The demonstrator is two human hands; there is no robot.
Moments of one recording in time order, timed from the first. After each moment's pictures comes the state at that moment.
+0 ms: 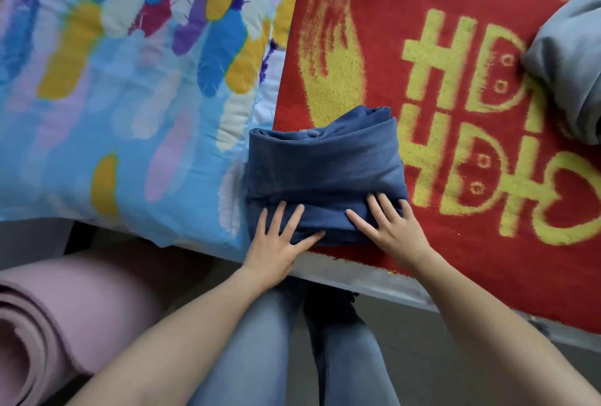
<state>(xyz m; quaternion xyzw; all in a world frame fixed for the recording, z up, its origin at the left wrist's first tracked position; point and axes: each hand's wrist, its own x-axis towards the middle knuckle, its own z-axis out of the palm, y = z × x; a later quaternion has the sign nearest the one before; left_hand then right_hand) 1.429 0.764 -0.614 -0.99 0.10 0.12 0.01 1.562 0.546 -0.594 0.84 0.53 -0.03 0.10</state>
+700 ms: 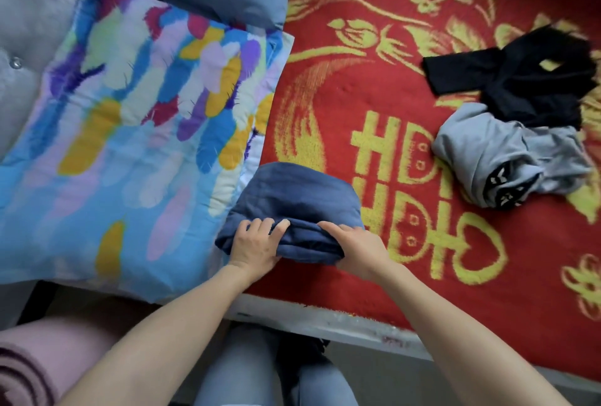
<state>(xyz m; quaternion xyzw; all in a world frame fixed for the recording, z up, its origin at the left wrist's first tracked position) 1.523 0.798 -0.515 -0.99 0.01 -0.07 -0.10 1.615 0.604 -0.466 0.90 0.32 -0.31 -0.01</state>
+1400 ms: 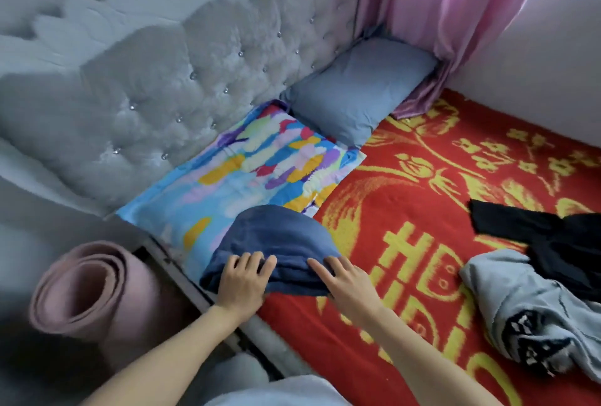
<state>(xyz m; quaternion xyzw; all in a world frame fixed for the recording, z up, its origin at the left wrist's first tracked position) 1.438 0.727 -0.367 -0.96 -0.18 -0.19 0.08 1.609 0.579 -0.354 0.76 0.65 -0.03 -0.01</state>
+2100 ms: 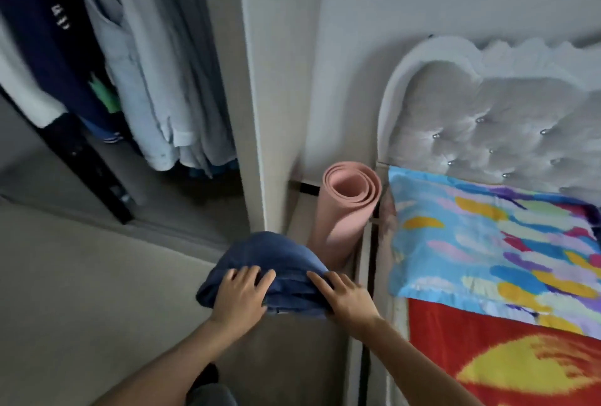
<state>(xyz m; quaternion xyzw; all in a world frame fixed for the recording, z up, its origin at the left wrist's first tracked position) 1.100 0.472 -0.345 -0.71 -0.69 -0.11 0.07 1.305 0.563 -0.315 0.31 0.95 -0.04 0.06</state>
